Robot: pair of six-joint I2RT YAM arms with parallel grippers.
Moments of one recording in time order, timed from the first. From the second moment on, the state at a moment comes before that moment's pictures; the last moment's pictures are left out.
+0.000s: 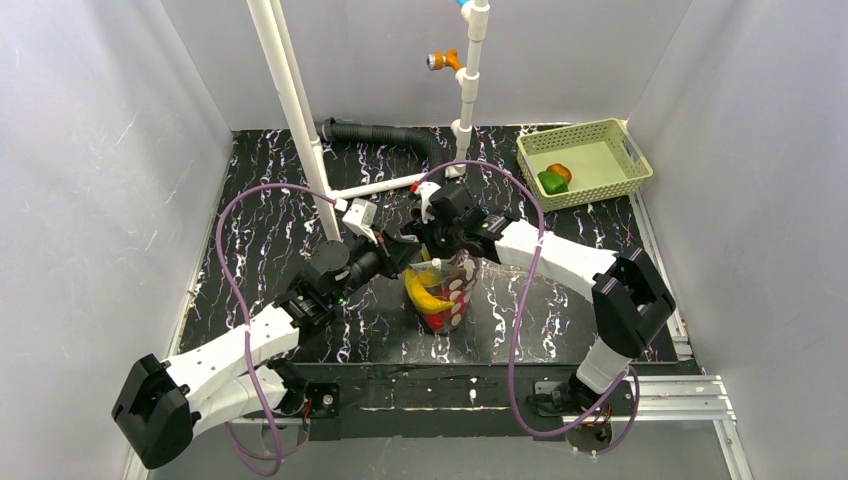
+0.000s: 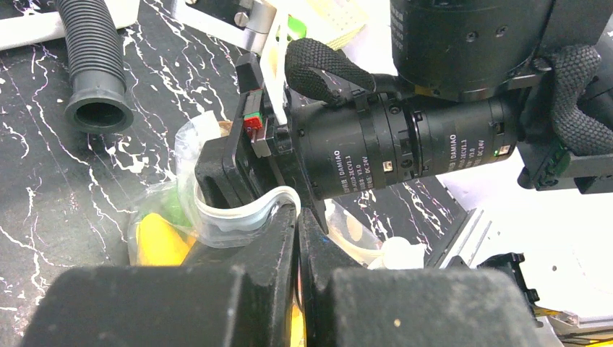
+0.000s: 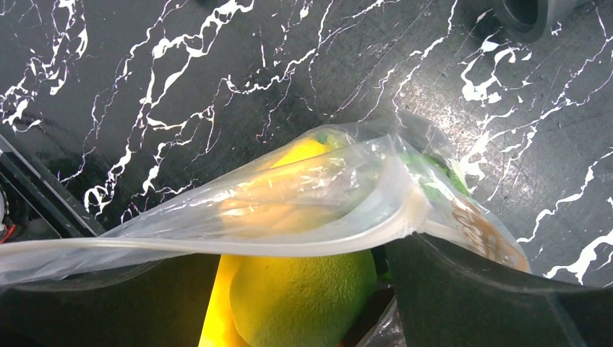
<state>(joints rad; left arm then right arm) -0.76 0.97 0.55 0.32 0.01 -0.54 0.84 1.66 1.23 -0.36 -0.14 0.26</state>
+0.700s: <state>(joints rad) -0.76 0.94 0.55 0.29 0.00 -0.50 0.84 1.66 1.23 -0.41 -0.16 0.18</state>
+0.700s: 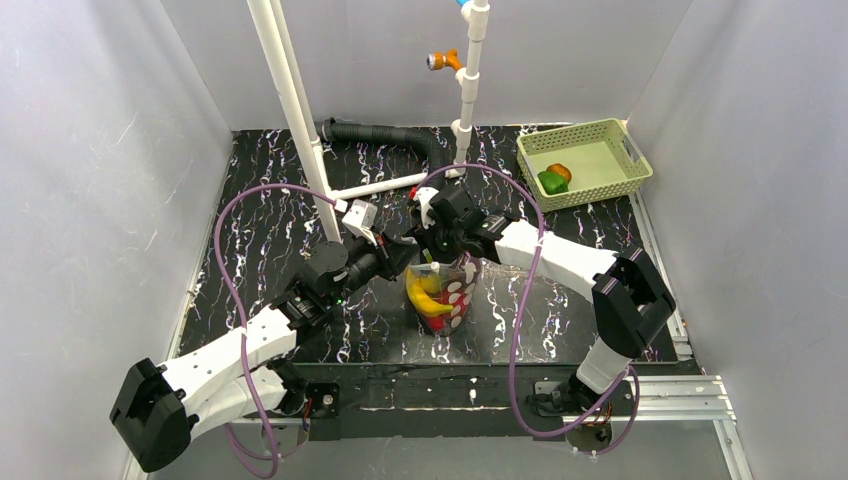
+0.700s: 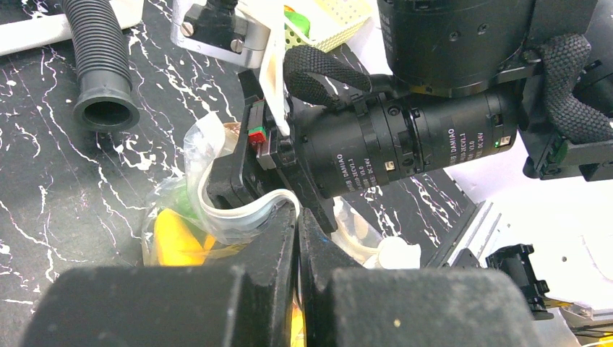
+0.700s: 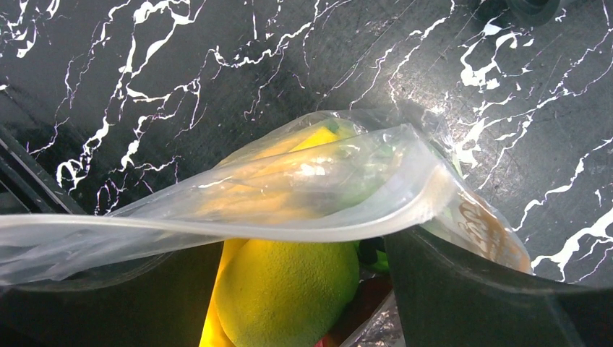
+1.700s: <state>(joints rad) -0.76 0.94 0.57 0.24 -0.03 -0.45 0.84 1.66 1.28 -0.59 -0.22 0.16</state>
